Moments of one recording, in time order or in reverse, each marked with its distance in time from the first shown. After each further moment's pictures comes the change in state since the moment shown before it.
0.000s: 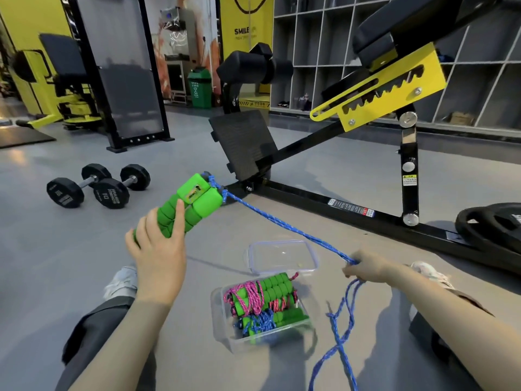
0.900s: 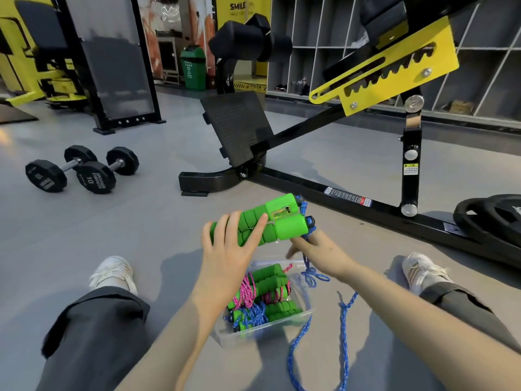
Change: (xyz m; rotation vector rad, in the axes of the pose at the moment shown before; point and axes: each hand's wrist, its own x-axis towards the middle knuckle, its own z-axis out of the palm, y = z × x) left_hand -0.020 0.102 0.016 -0.178 -0.116 0.326; right_hand -0.001 -0.075 0.037 0.405 0.151 -0.475
